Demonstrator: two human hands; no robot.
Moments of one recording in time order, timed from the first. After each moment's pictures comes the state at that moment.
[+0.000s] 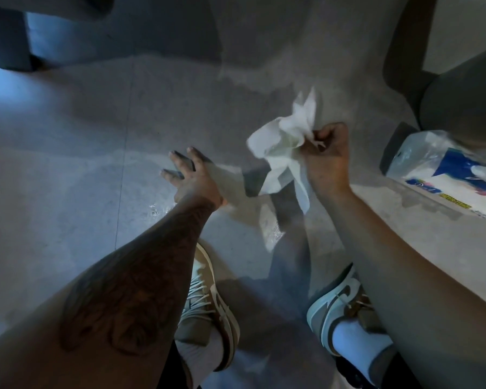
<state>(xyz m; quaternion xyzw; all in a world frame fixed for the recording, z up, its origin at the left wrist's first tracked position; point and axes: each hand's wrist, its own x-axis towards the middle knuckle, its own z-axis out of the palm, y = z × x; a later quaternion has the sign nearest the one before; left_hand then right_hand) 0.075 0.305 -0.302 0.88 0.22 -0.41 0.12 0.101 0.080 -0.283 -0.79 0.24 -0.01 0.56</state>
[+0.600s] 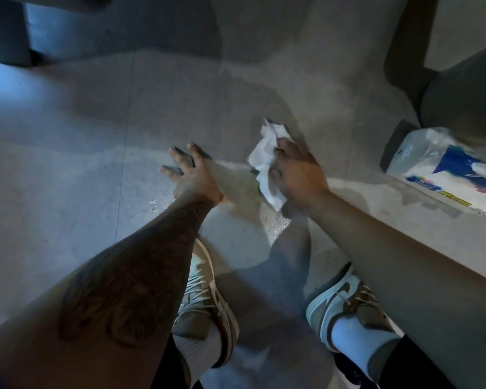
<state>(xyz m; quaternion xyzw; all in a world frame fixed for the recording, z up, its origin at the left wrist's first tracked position) 0.072 0.311 -0.309 0.88 0.21 -0.40 0.11 0.080 0.085 -0.325 -0.96 -0.15 0.20 0.11</state>
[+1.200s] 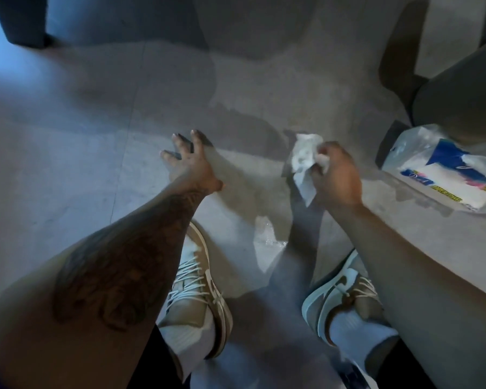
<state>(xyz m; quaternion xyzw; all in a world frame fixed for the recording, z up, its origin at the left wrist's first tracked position) 0.059 0.322 -0.296 0.90 0.19 -0.35 0.14 0.046 0.035 -0.303 -0.96 0.05 0.05 0.27</state>
